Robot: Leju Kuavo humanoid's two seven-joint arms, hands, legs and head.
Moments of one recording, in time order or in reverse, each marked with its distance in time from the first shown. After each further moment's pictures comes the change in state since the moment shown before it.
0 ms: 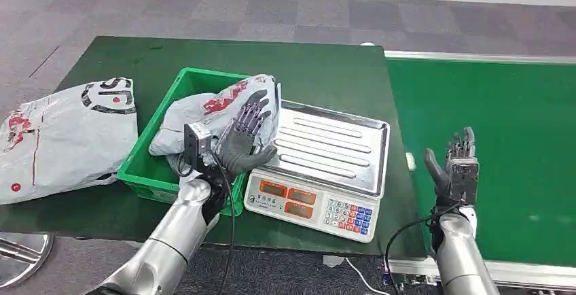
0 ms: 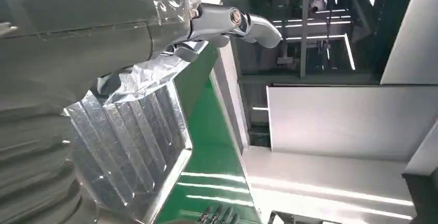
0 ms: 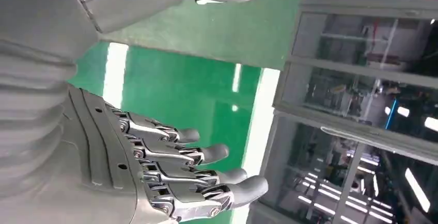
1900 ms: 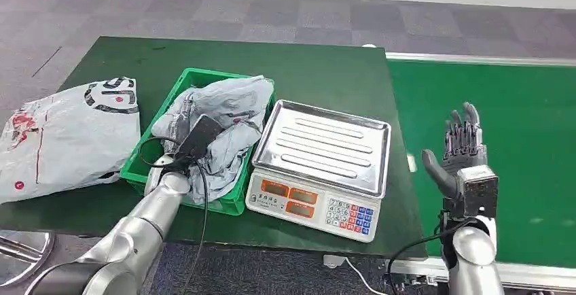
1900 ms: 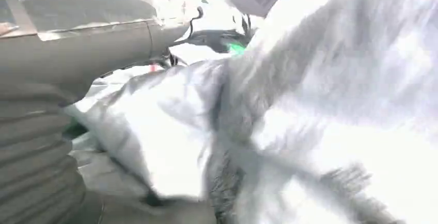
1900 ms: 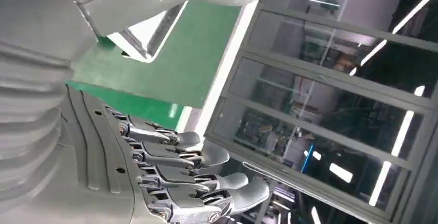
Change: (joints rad) left arm -0.149 0.085 0.312 0.317 -0.780 0.792 0.154; right arm 0.253 0.027 0.051 -0.688 0.088 0.163 0.202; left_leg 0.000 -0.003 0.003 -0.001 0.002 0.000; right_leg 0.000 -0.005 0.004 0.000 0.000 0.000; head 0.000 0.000
